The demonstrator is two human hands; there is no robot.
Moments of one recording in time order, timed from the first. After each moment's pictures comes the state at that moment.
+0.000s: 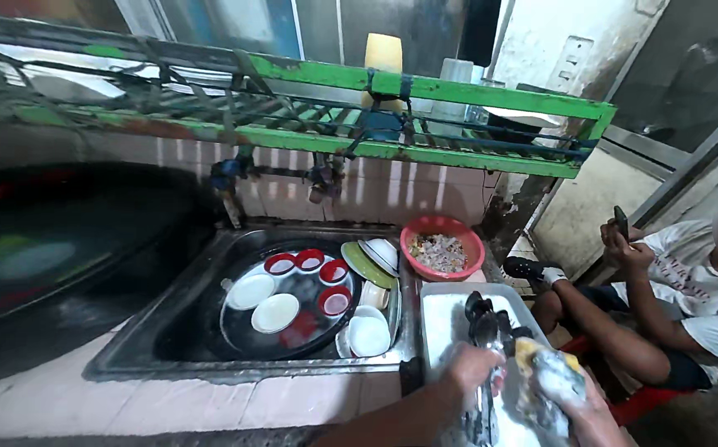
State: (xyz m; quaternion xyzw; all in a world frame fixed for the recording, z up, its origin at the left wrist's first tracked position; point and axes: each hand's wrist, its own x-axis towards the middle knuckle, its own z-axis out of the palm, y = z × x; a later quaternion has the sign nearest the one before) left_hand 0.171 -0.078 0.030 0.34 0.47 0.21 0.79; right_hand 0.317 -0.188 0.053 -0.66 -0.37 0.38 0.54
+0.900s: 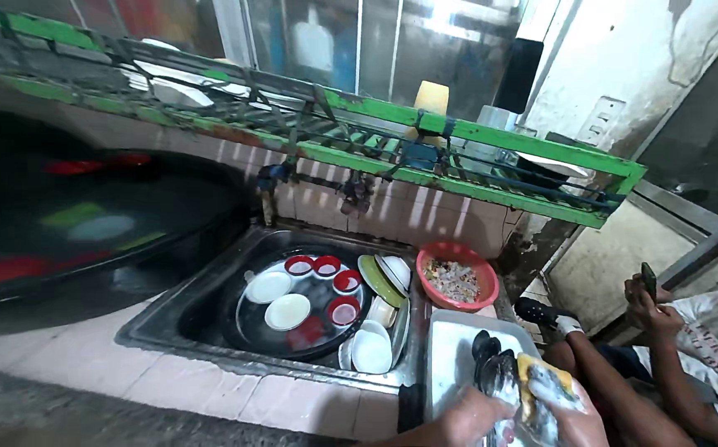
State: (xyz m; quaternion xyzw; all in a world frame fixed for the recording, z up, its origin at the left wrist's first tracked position) left_hand 0.165 -0.095 0.034 0.33 0.44 0.23 0.80; right_hand 0.317 -0.133 0.058 -0.68 -0.39 0.31 0.54
